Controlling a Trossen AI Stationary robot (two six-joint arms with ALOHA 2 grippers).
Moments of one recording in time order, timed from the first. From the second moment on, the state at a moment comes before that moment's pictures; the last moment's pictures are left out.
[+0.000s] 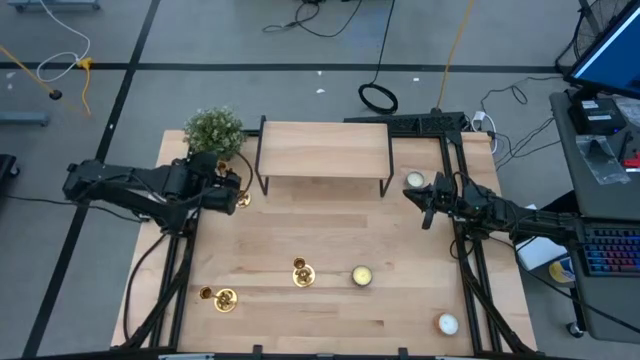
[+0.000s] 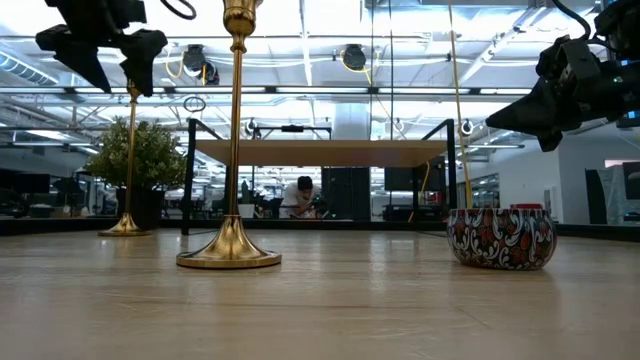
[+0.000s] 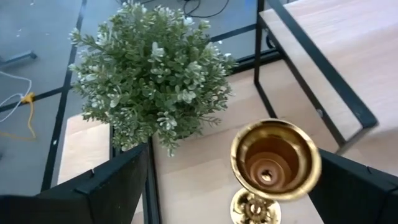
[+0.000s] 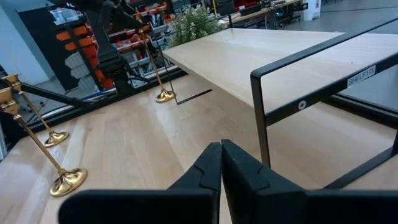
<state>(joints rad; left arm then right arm) -0.06 1.06 1.01 -1.51 -0.87 -1.33 -0.16 0.07 0.10 -0.16 0.18 0.30</state>
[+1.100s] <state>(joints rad) 0.01 1.05 0.93 -1.37 -0.86 -1.28 -0.16 0.07 0.10 -0.16 0.19 0.30</state>
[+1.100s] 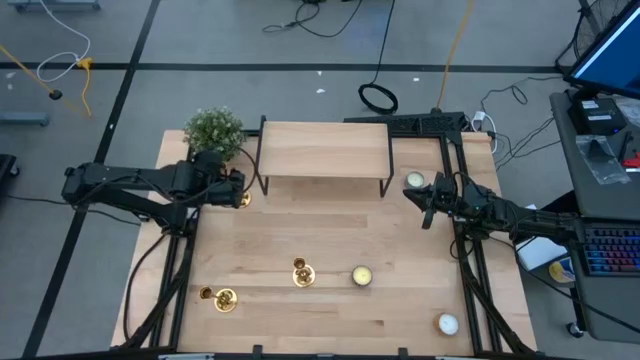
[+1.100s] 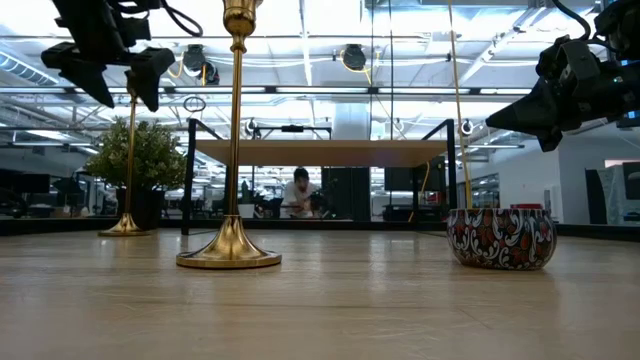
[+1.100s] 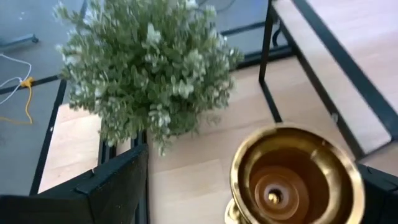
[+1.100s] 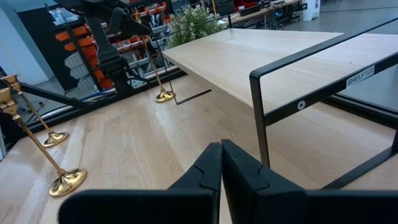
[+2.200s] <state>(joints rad) 0.01 1.05 0.93 -1.28 -0.84 -1.20 -0.16 0.07 0.10 -0.16 0.19 0.30</state>
